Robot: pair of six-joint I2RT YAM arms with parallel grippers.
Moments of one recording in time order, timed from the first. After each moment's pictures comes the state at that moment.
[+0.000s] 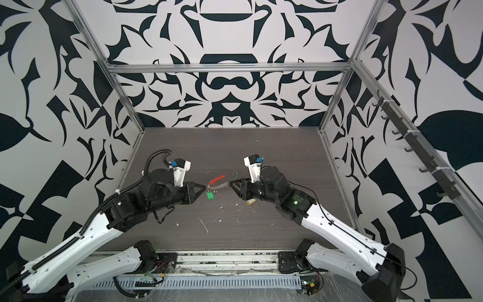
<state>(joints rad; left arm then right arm) -0.84 0.88 0.98 -0.66 0.09 -0.82 0.79 0.94 0.85 -0.30 -0.22 0.62</state>
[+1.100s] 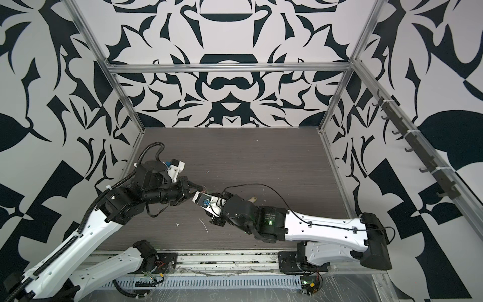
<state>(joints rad) -0.67 0.90 1.04 -0.77 0.37 -1.03 1.34 1.17 0.96 -0.11 0.34 -0.25</state>
